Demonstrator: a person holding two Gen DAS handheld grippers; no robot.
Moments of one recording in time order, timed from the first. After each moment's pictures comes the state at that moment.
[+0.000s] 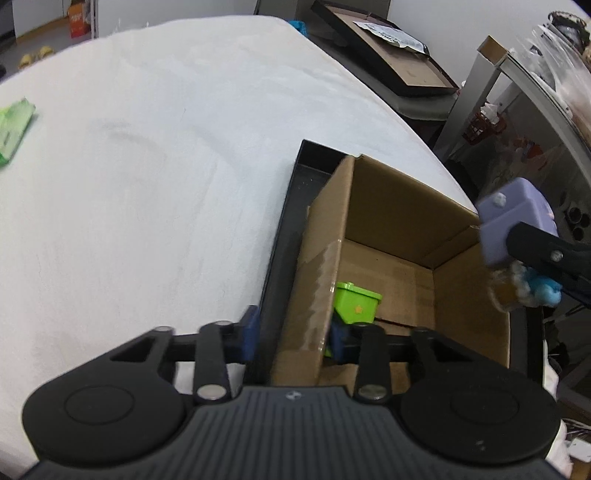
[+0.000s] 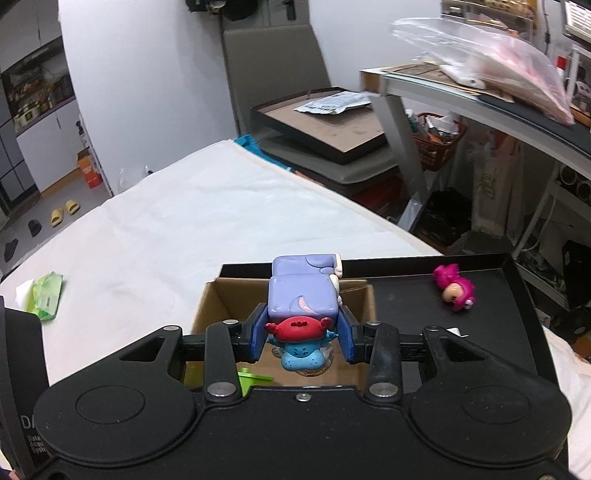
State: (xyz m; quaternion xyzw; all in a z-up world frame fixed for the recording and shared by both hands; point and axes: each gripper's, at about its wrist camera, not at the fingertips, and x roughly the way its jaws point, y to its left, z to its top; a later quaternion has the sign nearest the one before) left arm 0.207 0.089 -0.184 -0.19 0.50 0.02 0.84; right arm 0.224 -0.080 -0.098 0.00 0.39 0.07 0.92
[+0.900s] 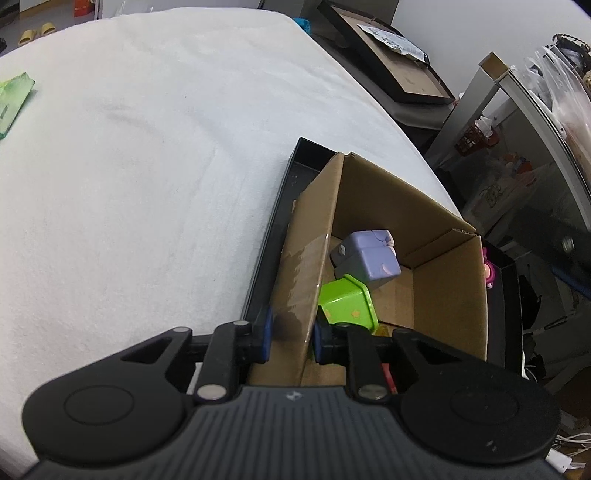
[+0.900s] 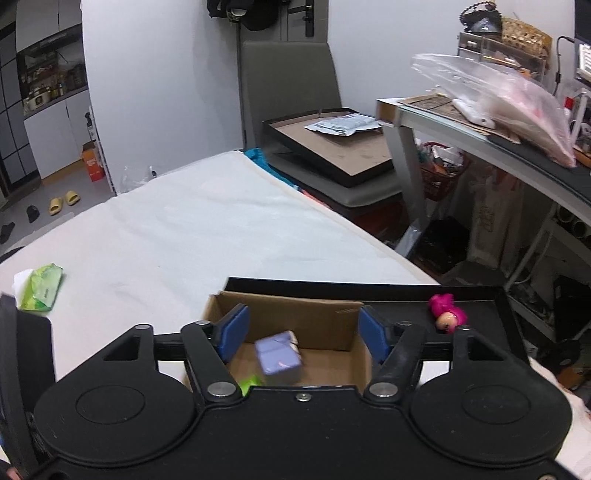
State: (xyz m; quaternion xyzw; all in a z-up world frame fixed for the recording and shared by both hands) left arm 0.206 0.095 -0.186 -0.23 0.50 0.01 0.84; right arm 0.216 -0.072 -0.083 -0.05 0.36 0.07 0.93
